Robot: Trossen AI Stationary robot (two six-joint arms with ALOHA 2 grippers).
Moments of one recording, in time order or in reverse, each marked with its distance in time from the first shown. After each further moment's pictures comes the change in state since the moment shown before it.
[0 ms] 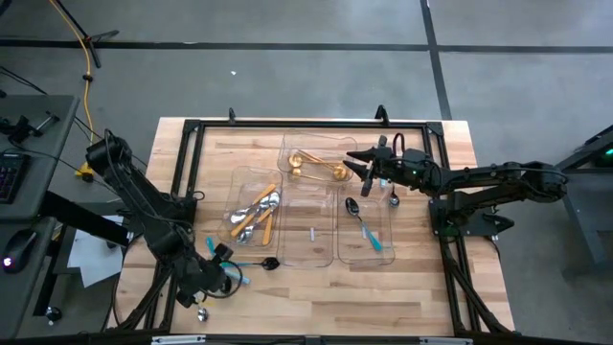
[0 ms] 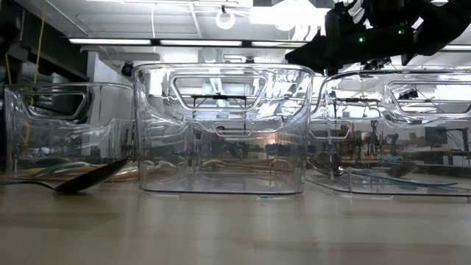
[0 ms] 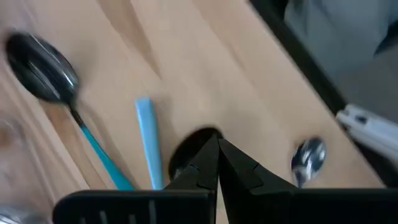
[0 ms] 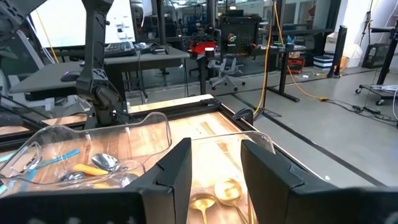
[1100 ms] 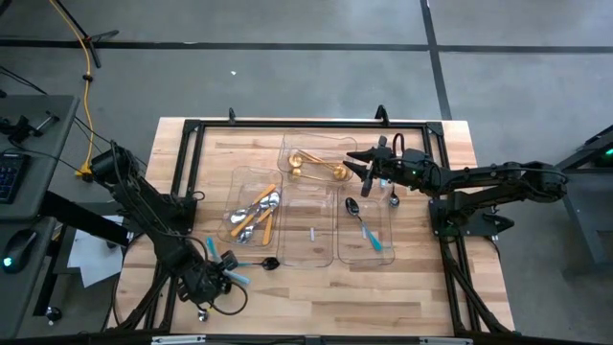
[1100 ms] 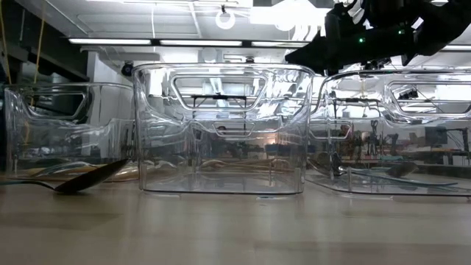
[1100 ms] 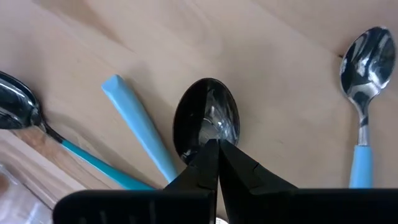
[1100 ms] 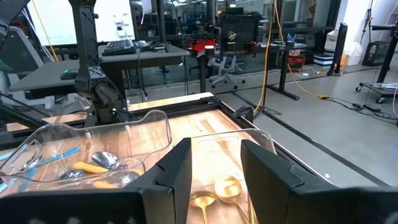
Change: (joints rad) left arm -0.021 0.166 0.000 -0.033 -0.007 0.392; right arm 0.000 0.000 0.000 -0.009 0.000 0.003
